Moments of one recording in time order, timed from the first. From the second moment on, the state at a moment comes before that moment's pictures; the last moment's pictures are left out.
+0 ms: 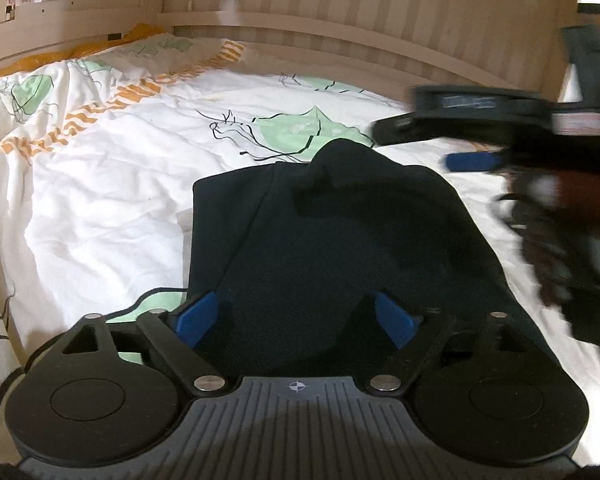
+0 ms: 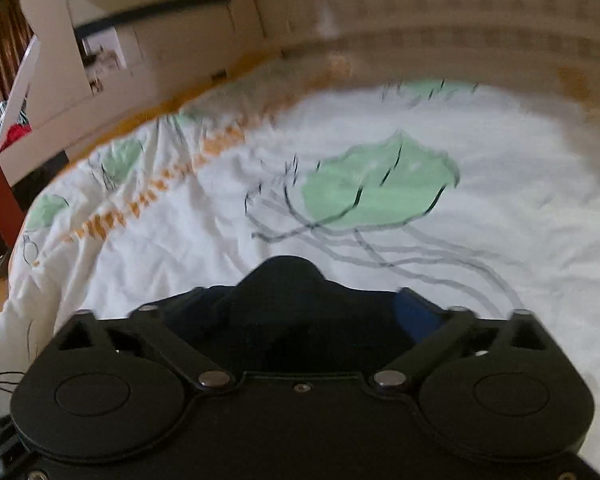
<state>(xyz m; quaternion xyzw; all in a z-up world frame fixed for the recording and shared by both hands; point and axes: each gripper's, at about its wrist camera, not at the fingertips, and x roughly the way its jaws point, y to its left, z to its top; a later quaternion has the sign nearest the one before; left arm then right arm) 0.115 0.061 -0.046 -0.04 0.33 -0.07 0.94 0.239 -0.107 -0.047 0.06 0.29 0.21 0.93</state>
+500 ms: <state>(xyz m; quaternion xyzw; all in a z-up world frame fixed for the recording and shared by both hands) 0.075 0.059 0.016 -0.01 0.31 -0.02 0.95 0.123 -0.161 -0.009 0.09 0.22 0.09 0.97</state>
